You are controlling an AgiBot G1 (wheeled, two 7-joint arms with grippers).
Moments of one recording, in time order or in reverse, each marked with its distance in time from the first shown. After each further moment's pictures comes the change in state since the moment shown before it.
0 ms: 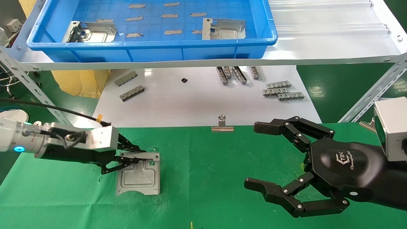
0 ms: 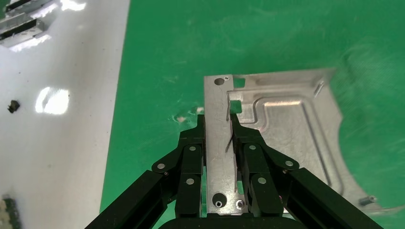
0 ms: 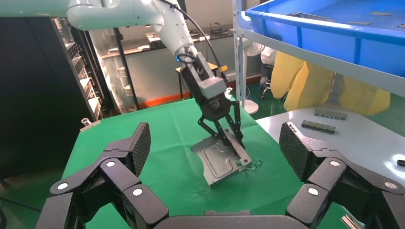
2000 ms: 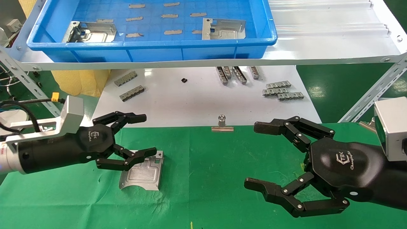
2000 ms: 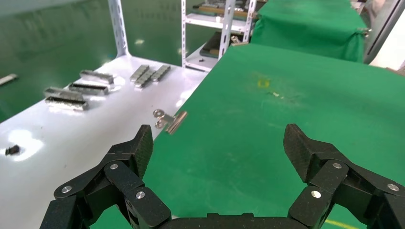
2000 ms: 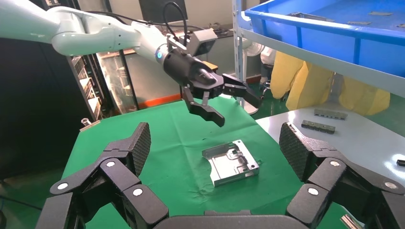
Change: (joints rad) left arm 0.342 -0.164 -0.361 -0.254 -0.367 0.106 -0.373; right arm 0.000 0.000 0.000 0.000 0.000 0.000 0.000
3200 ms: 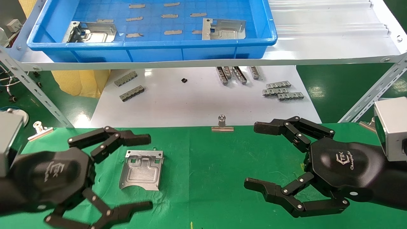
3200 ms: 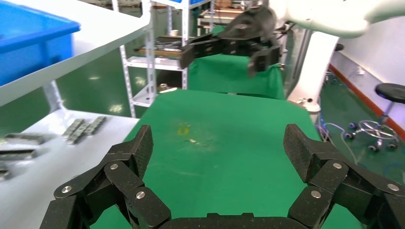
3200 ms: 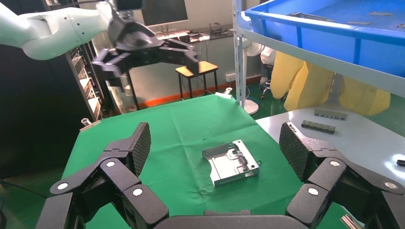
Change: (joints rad) left arm 0.331 -0.226 -0.281 -0.764 -0.158 -0.059 -0.366; right arm 0.000 0.000 0.000 0.000 0.000 0.000 0.000
